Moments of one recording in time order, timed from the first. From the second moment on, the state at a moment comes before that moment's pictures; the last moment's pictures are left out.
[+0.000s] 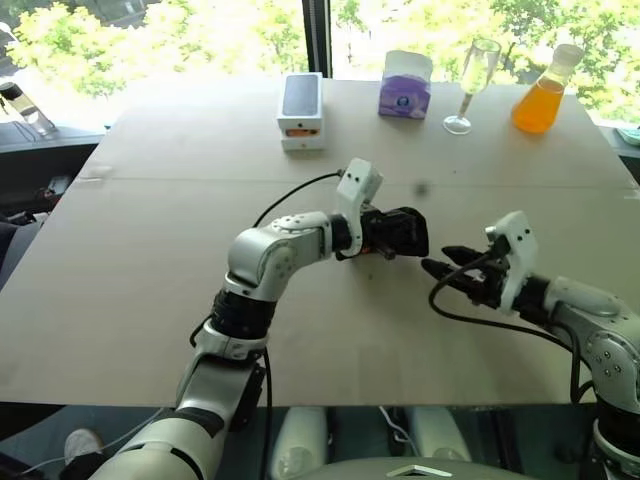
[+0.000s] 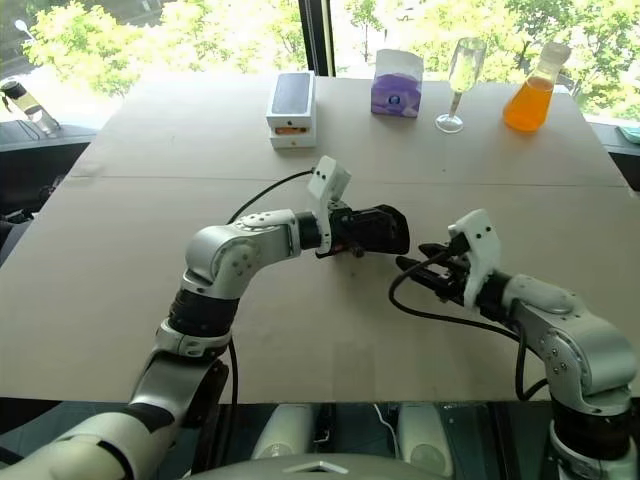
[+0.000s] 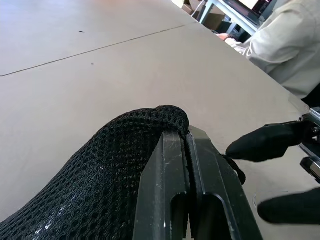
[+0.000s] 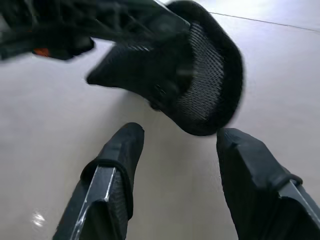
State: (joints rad) left arm -0.71 0.24 -0.17 -0.06 -0.58 0.96 -0.52; right arm -0.22 -0.39 -0.21 -0.65 0.64 1.19 0.52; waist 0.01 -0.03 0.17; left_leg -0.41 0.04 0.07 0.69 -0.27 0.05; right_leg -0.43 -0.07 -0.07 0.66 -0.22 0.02
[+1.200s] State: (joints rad) left arm -0.64 0.28 -0.28 -0.16 -0.41 0.86 -0.61; right arm -0.42 -0.38 -0.24 -0.54 0.84 1.46 0.34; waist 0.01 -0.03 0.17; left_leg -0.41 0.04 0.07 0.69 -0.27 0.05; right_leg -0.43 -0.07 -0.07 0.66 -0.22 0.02
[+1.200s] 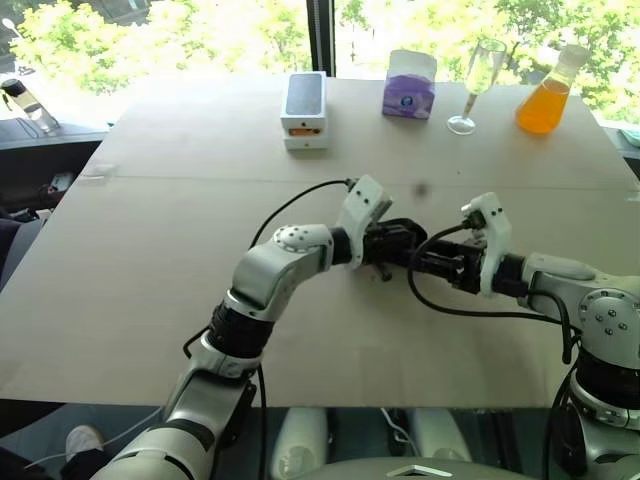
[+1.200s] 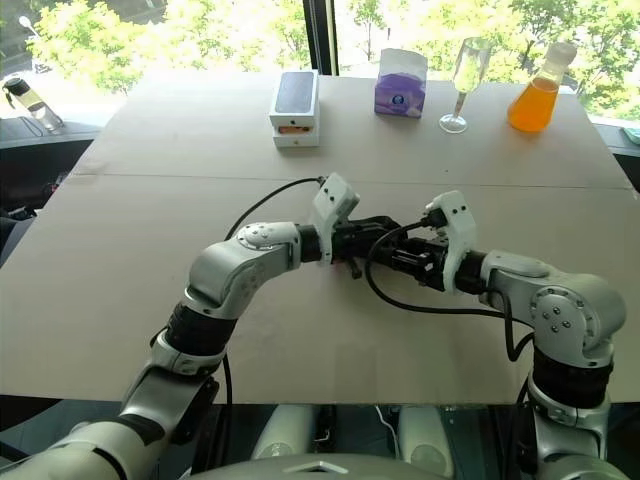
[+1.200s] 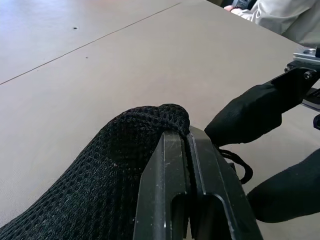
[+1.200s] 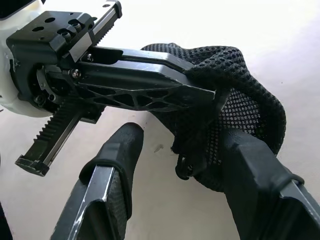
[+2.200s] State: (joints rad) left arm -0.60 0.26 -0.26 -0.20 -0.42 0.89 -0.59; right arm -0.42 -0.37 -0.39 -0.50 0.97 1.47 0.33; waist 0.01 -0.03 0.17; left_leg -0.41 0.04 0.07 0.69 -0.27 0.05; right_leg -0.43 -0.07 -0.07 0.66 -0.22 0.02
